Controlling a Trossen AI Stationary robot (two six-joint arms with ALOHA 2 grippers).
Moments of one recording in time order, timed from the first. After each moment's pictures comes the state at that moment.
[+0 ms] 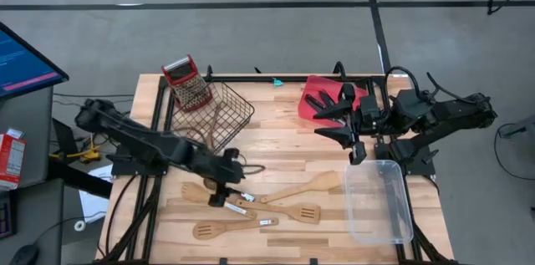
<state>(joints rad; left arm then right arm) -0.36 1.38 1.00 -0.47 -0.08 -0.14 0.30 1.07 1.27 -0.14 0.26 0.09</state>
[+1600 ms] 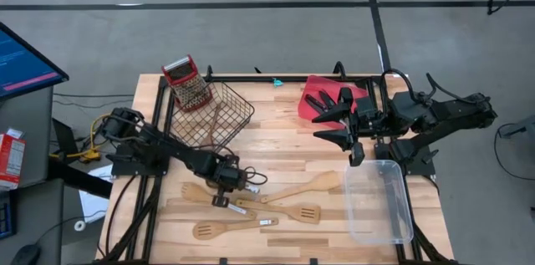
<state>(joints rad) -0.31 1.69 0.90 -0.49 -0.06 -0.11 0.30 1.07 1.27 -0.21 0.26 0.16</state>
